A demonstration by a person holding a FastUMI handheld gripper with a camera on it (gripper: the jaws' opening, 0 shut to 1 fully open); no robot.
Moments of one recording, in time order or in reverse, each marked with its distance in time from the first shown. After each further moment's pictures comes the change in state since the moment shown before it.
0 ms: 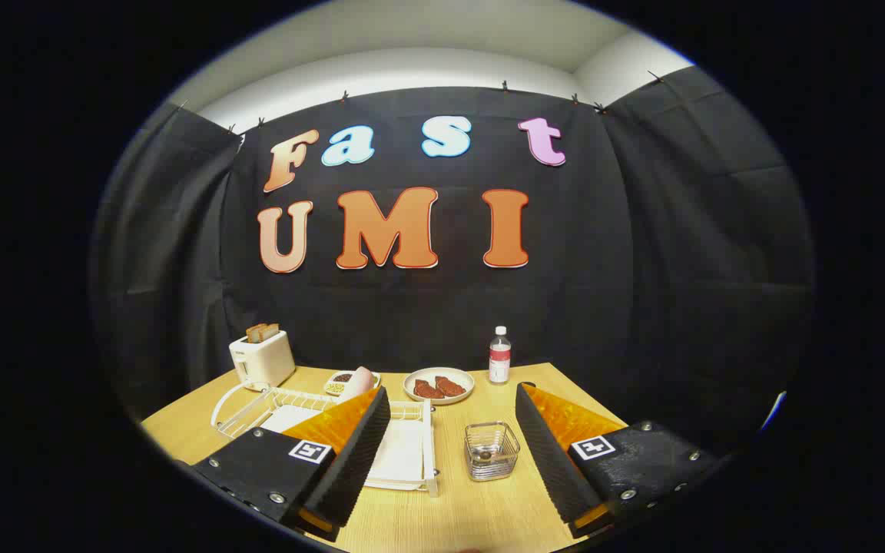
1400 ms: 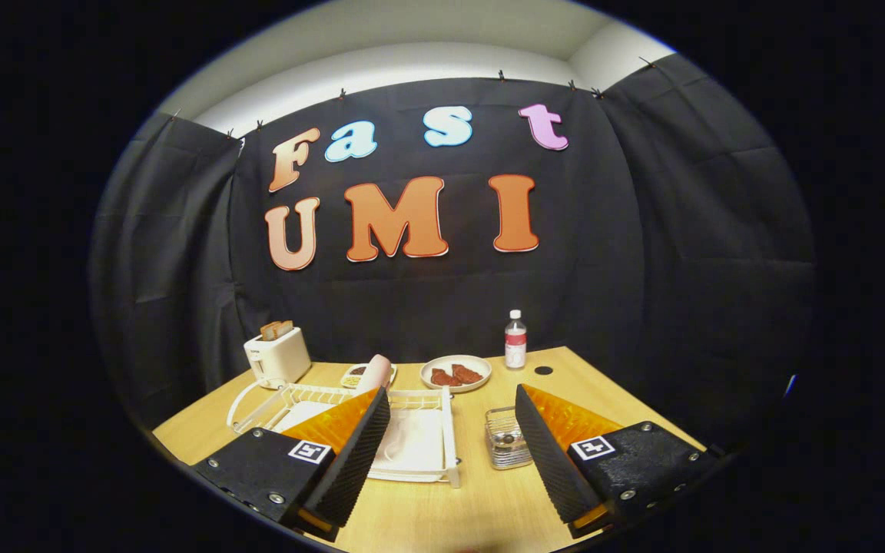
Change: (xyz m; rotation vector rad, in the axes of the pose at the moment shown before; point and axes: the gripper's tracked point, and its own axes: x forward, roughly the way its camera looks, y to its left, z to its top) arm 0.011 0.029 -0.018 0.059 0.071 0.067
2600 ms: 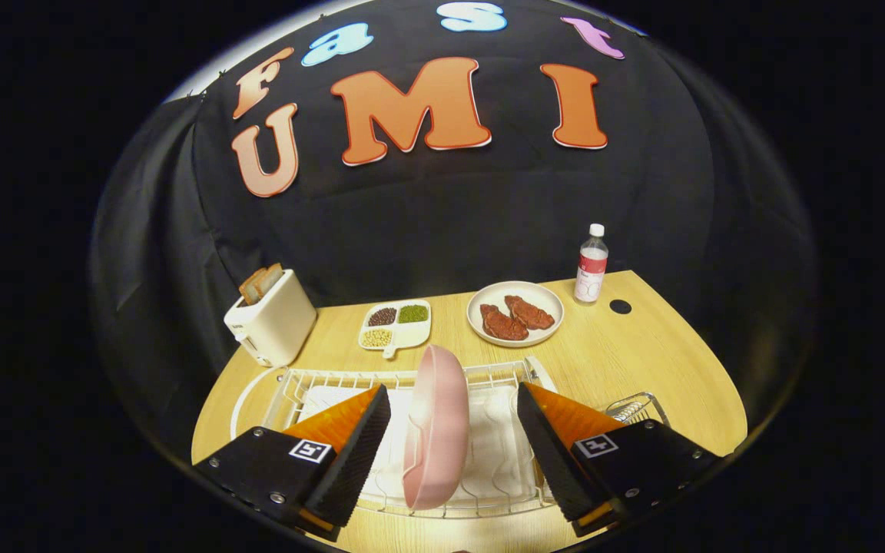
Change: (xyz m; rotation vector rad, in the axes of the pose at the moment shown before) arm 0.173 0.091 -0.059 -0.002 0.447 -0.008
